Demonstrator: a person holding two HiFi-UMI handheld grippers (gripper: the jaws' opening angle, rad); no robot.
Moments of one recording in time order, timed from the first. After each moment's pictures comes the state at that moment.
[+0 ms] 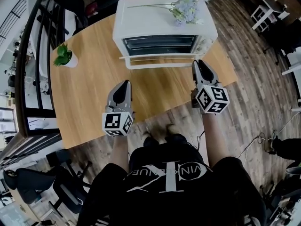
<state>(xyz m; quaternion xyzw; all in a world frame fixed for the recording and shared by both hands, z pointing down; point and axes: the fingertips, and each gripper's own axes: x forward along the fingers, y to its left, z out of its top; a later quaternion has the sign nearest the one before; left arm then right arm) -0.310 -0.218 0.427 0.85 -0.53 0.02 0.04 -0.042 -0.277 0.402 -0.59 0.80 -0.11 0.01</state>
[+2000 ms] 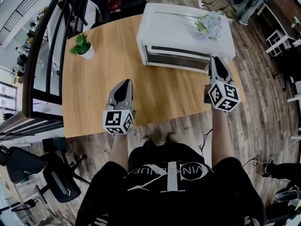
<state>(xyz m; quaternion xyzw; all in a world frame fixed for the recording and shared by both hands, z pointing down) -0.370 -0.219 0.418 0.80 -0.60 0.02 0.03 -0.053 -0.335 0.360 -0.58 0.82 -0.03 0.00</state>
